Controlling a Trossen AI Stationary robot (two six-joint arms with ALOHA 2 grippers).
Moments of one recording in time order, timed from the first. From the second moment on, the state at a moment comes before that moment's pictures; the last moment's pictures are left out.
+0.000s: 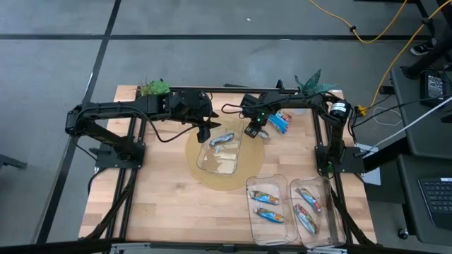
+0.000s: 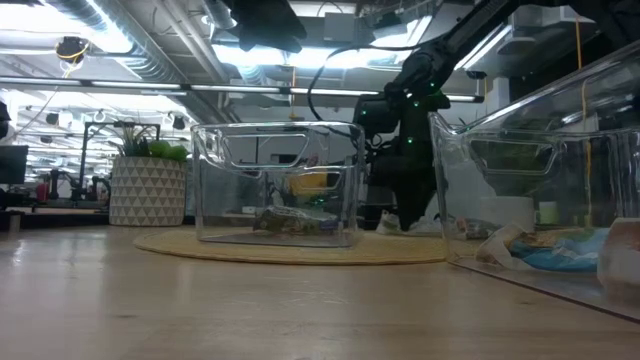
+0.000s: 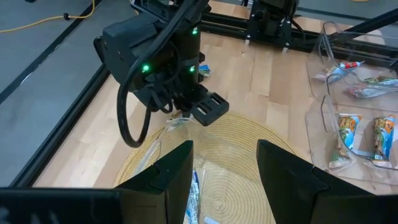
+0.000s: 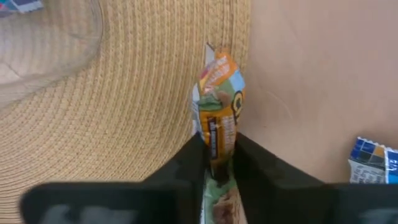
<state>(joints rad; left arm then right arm) 0.18 1.33 1.26 -0.52 -0.03 -0.11 -0.45 1.94 1.27 -0.77 -0.08 0.15</state>
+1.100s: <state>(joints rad) 0.13 1.33 1.26 -0.52 -0.06 -0.08 -0.40 1.71 1.44 -1.12 0.01 0.19</state>
